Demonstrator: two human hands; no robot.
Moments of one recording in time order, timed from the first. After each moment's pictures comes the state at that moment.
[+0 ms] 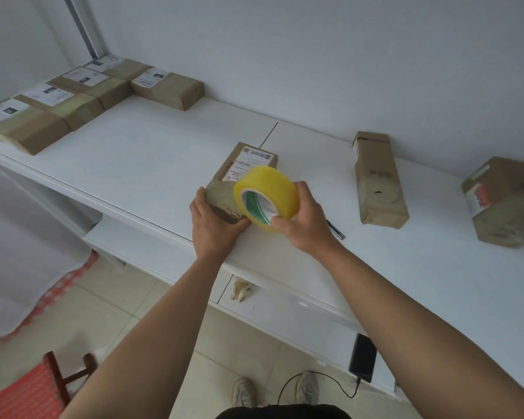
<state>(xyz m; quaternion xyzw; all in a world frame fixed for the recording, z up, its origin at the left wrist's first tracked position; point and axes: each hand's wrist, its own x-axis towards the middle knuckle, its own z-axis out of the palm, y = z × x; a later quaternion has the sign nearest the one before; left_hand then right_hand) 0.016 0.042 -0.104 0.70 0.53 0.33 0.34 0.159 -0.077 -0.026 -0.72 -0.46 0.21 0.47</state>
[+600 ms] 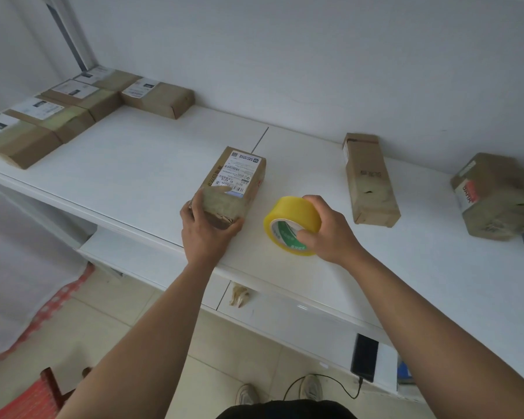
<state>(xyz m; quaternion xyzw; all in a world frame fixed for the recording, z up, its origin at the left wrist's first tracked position) 0.012 0.048 -0.103 0.73 0.52 0.34 0.29 0.195 -0.118 -0.020 -0.79 -0.47 0.20 0.35</state>
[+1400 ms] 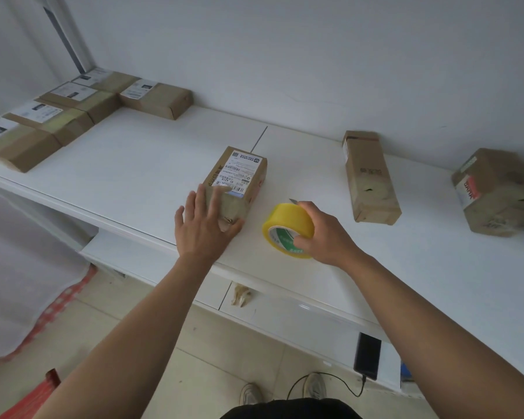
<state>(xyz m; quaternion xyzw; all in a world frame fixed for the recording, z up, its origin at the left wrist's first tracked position) 0.004 0.057 -0.088 0.87 0.46 0.17 0.04 0.199 -0.114 -0.037 -0.79 -0.50 0.21 0.29</state>
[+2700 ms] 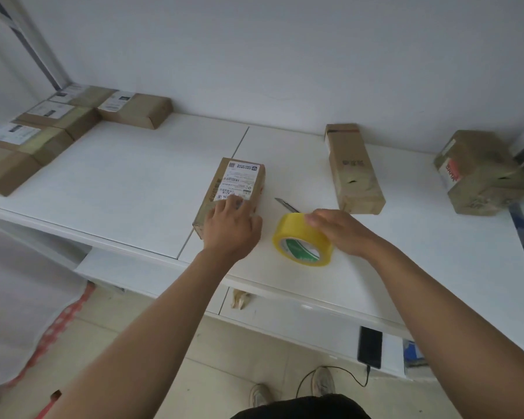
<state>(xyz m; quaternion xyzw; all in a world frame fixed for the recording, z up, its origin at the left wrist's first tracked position) 0.062 0.013 -0.047 0.92 0.35 0.13 0.10 0.240 -0.151 -0.026 -0.77 -0.43 0.33 0.33</state>
